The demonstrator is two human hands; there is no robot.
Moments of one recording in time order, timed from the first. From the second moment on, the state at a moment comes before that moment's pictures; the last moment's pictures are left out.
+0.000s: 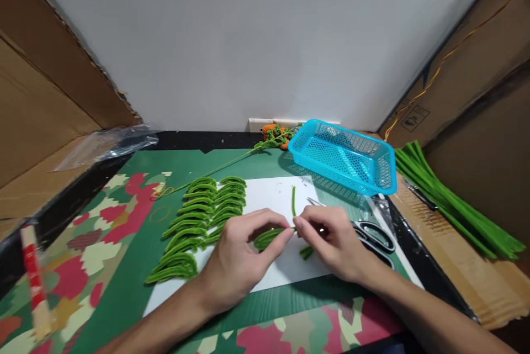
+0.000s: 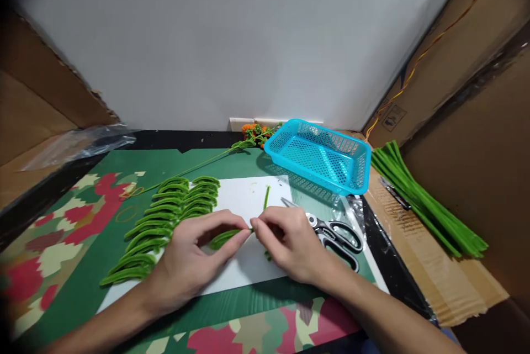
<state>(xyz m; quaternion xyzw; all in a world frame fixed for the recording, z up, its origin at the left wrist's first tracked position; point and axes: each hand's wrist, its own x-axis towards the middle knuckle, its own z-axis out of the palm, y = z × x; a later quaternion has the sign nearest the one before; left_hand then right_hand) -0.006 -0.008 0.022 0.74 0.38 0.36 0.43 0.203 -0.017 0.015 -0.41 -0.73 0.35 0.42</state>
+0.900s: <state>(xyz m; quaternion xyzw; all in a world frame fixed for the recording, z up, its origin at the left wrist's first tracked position) -0.015 -0.001 0.030 0.79 0.37 0.28 0.40 0.210 -0.008 0.013 -0.32 -0.83 0.25 0.39</state>
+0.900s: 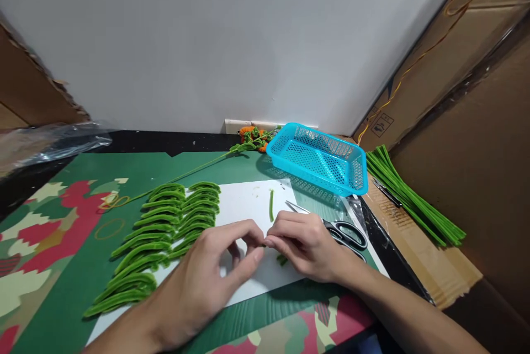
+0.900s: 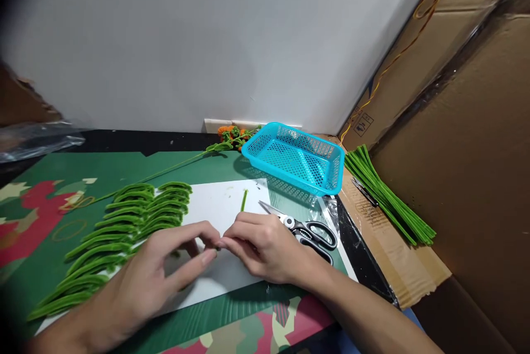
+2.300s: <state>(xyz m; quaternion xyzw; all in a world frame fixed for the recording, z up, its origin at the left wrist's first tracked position) -0.021 0.005 0.026 0.82 0.34 0.26 0.37 0.207 -0.011 0.017 -0.35 -0.81 0.23 0.42</state>
